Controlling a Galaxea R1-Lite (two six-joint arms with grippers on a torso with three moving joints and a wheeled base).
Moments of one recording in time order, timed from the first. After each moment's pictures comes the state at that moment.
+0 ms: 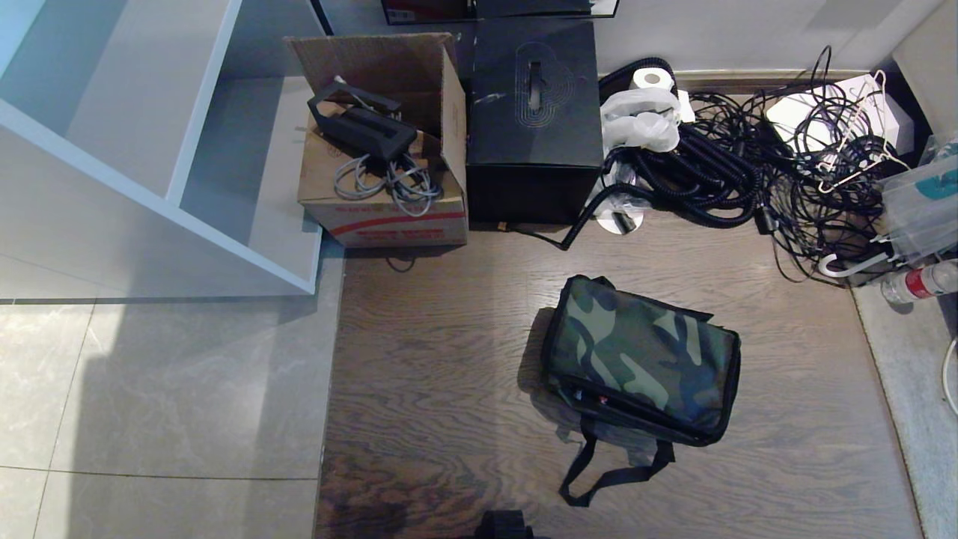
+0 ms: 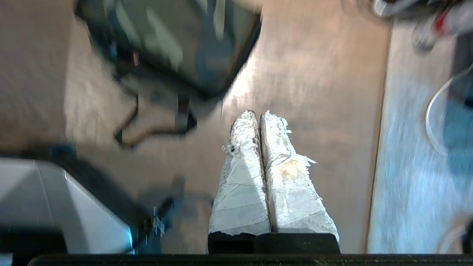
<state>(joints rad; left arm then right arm) 0.00 0.00 0.00 0.00 0.01 -0.01 -0.01 0.16 -0.02 -0.03 -0.06 -0.21</state>
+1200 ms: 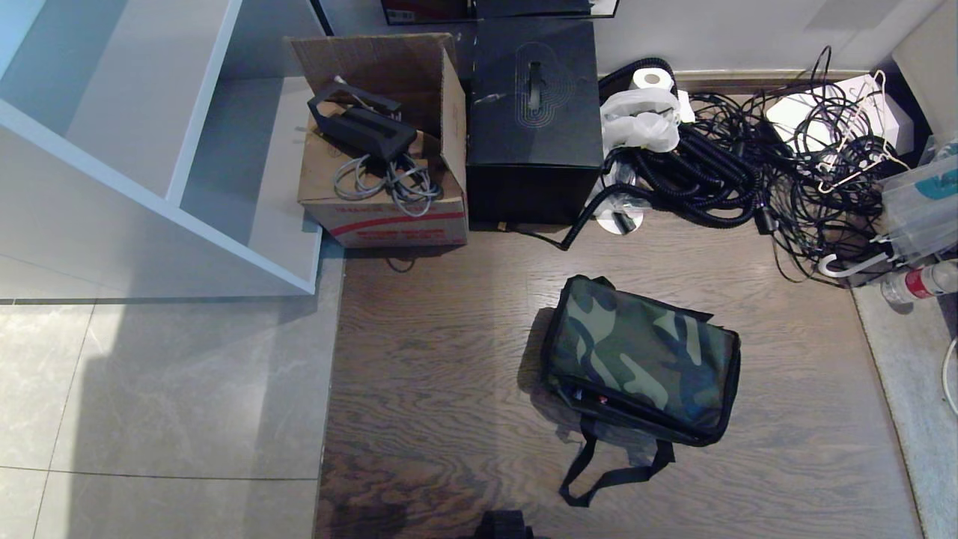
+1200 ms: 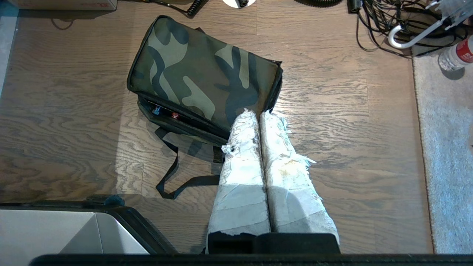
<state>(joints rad) 0.00 0.00 0.00 0.00 0.01 -0.01 0.00 0.00 0.00 -0.07 0.02 -0.06</state>
